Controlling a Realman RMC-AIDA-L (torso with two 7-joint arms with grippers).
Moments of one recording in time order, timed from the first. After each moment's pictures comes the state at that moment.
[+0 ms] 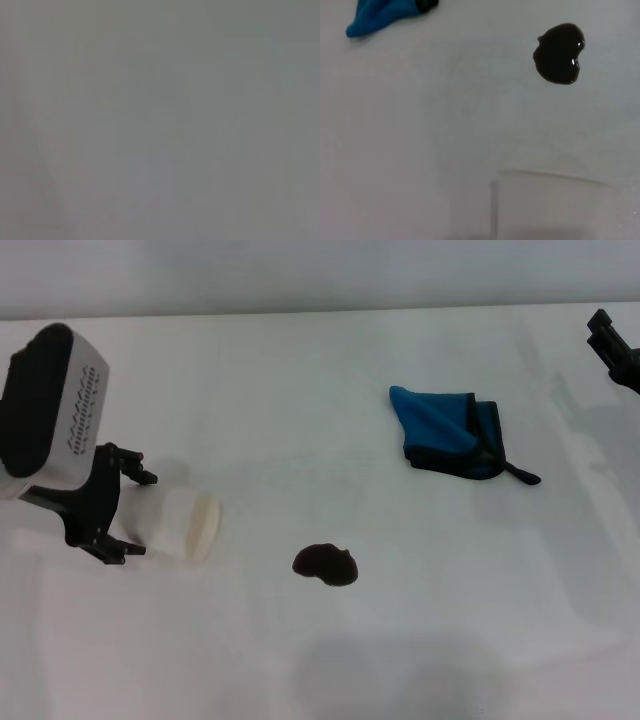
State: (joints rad) left arm -0.70 -2.07 1.18 0.94 -0.58 -1.36 1.92; right arm 0.46 2.02 -0.57 0.05 2.31 1.19 -2.57
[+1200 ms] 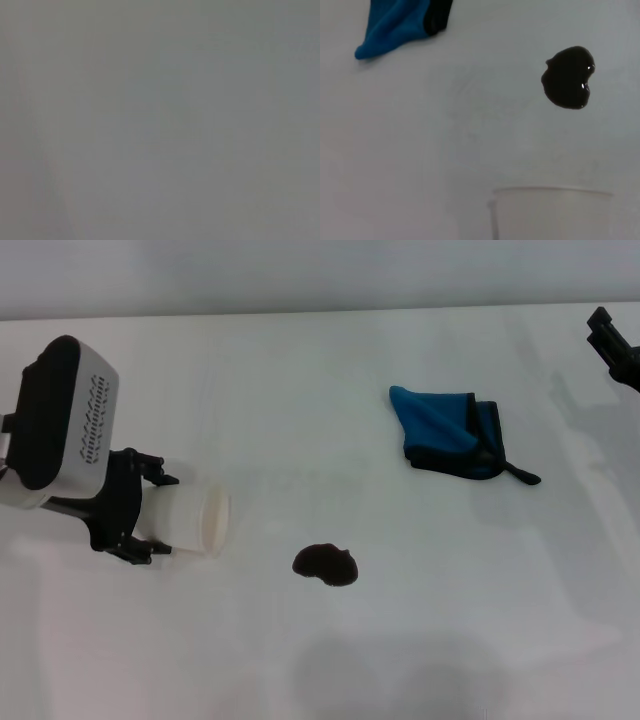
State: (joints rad) left arm -0.69 -2.08 1.18 0.87 -0.66 -1.29 1.97; right arm 0.46 2.02 -0.57 0.05 2.30 1.19 -2.57
